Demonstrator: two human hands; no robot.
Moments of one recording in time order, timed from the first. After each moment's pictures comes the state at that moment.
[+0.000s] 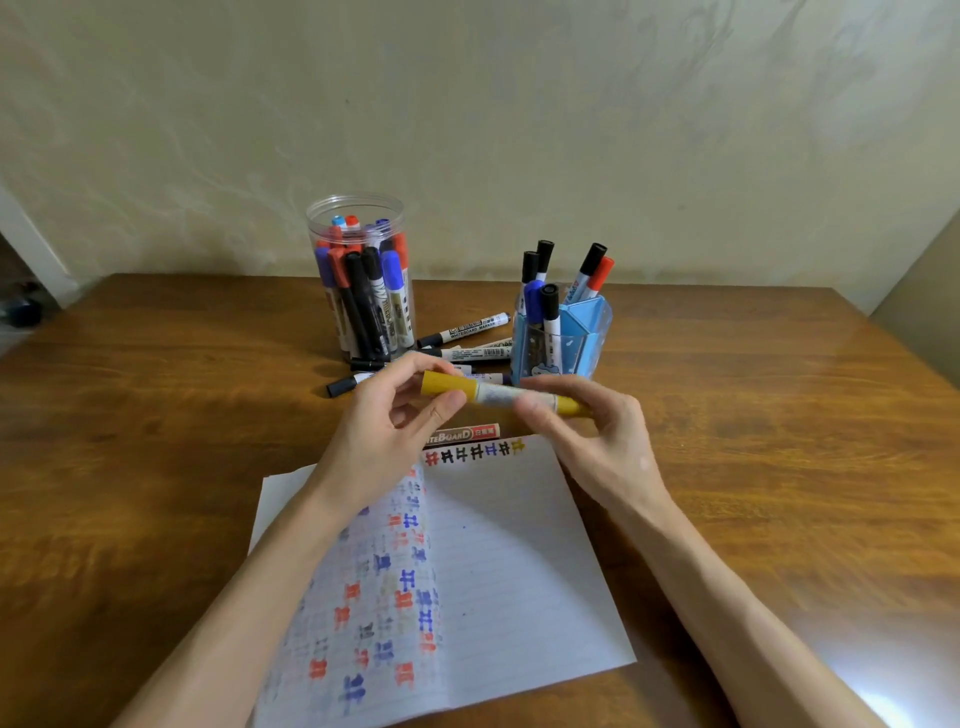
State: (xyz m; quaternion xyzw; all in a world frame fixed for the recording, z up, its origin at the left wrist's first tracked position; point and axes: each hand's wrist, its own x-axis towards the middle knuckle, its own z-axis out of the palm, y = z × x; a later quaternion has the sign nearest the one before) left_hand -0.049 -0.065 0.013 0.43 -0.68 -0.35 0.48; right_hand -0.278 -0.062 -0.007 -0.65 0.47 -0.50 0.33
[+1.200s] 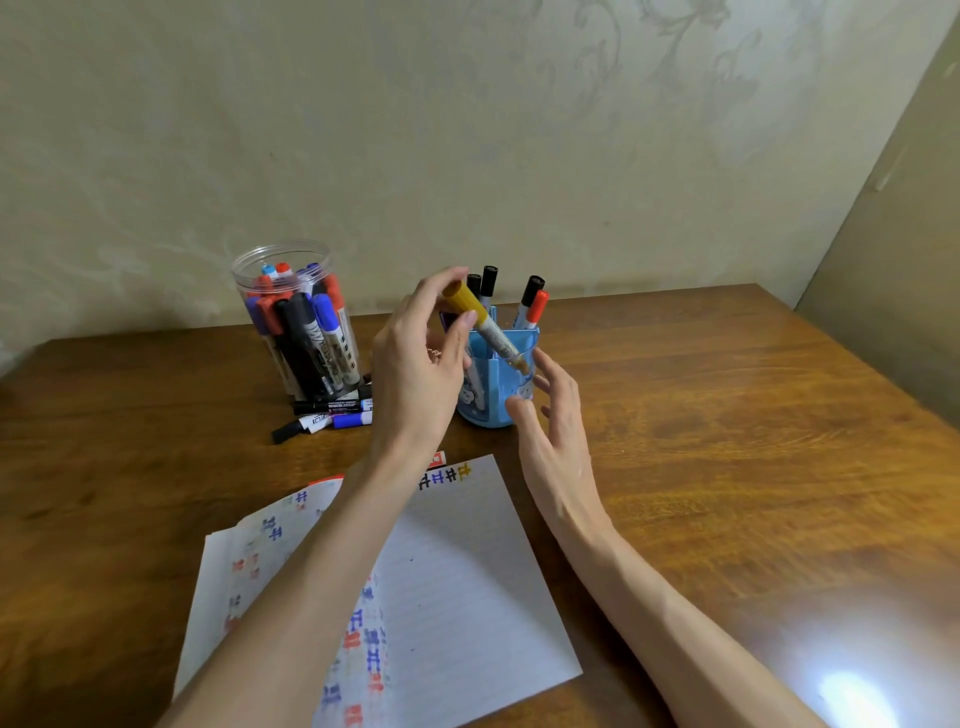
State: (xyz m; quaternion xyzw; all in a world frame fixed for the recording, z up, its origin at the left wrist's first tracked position) left_hand -0.147 -0.116 0.054 0.42 -0.69 -0.12 0.58; right_hand -0.282 -0.071 -0.019 -0.56 0.51 -0.58 0.29
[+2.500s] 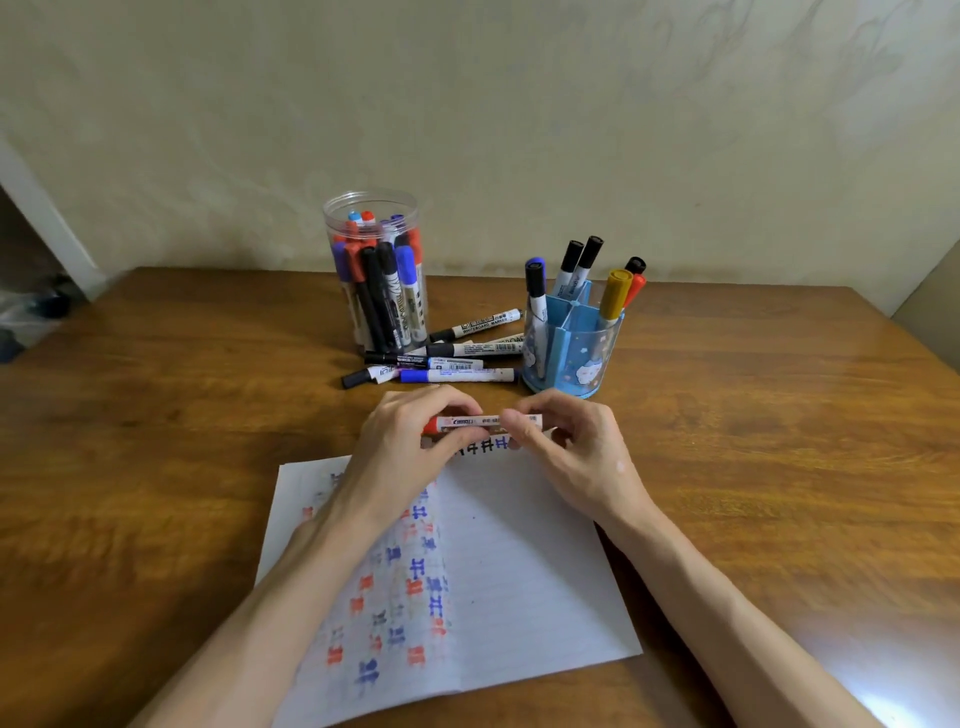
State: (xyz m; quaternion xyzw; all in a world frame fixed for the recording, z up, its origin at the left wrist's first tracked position) left_hand -0.054 -0.060 -0.013 0.50 -0.77 -0.12 0.39; right_hand -0.264 -0.064 -0.023 -0.69 0.47 -0.45 0.32
